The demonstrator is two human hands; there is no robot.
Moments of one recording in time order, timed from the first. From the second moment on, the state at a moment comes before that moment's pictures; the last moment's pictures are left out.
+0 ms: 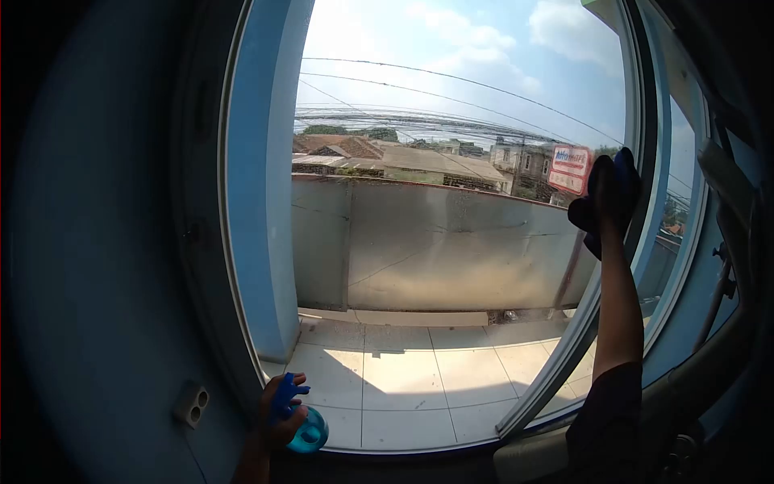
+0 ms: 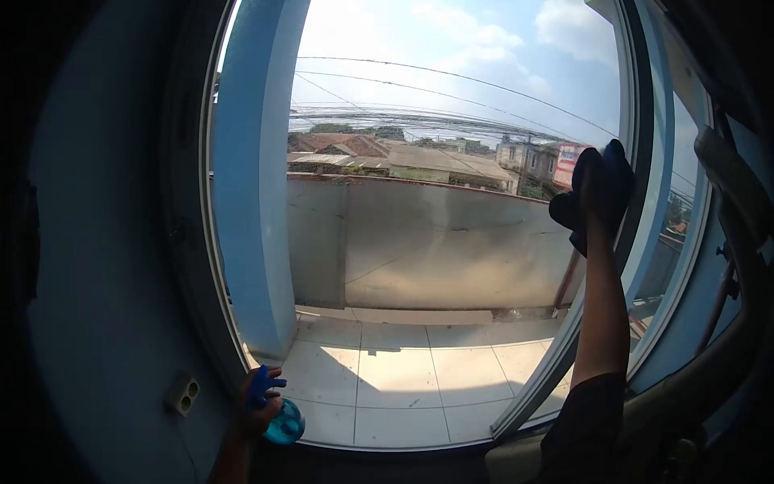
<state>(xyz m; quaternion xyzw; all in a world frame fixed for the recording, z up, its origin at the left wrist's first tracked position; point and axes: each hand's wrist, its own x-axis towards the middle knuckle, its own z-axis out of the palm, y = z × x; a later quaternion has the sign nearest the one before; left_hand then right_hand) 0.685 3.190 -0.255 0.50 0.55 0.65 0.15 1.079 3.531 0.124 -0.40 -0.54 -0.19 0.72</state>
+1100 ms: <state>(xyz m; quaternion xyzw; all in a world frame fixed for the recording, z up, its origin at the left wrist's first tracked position) 0.657 3.151 -0.345 0.46 0.66 0.59 -0.03 0.768 3.382 0.024 0.19 -0.69 -0.20 0.67</state>
